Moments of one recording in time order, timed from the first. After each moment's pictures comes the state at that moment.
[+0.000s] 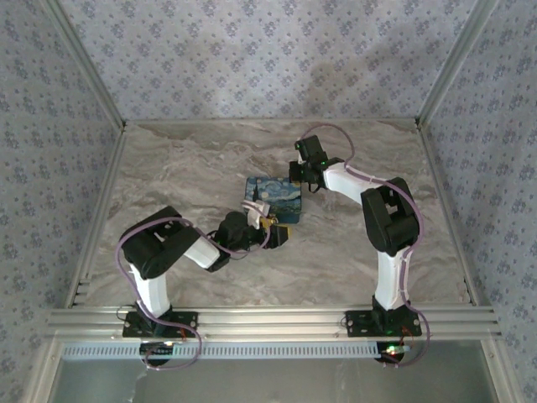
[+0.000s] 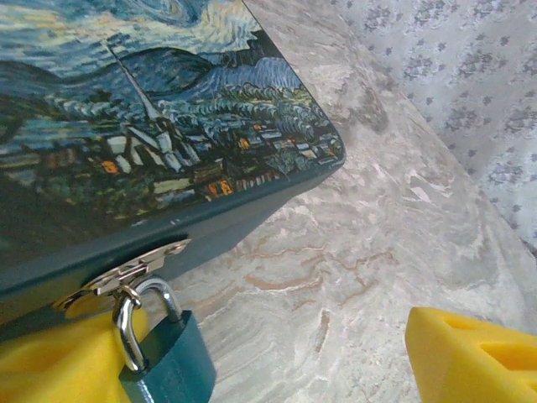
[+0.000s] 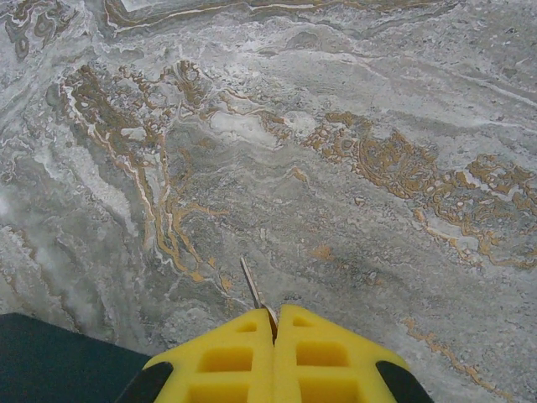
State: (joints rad) left arm -0.81 1.85 0.51 1.04 0.26 -0.62; right arm 0.45 1.98 1.38 -0.25 0.02 0.31
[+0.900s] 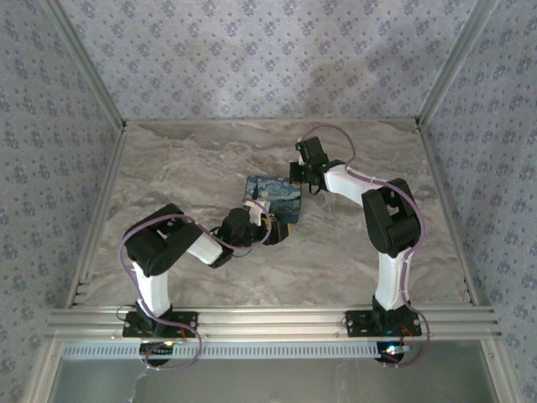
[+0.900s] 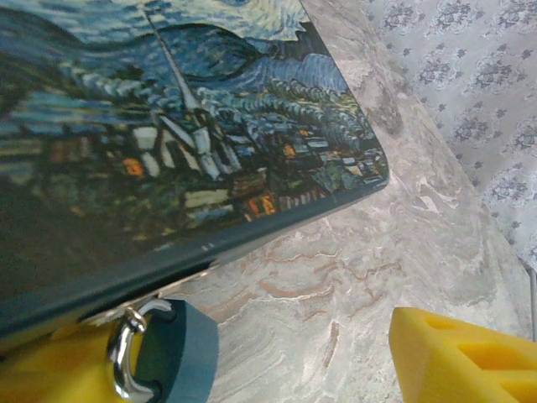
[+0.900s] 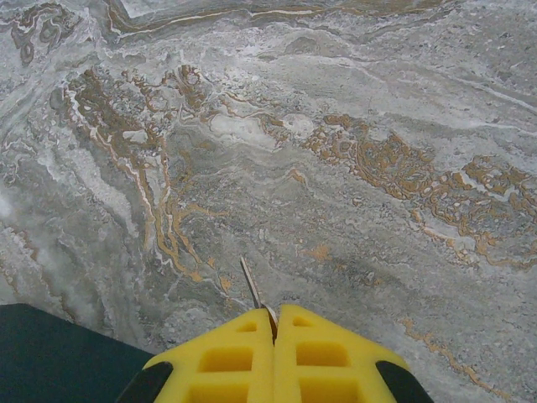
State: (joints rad) left arm -0.79 1.88 0.56 0.96 0.26 -0.69; right arm 0.45 1.96 1.34 -0.21 0.02 0.31
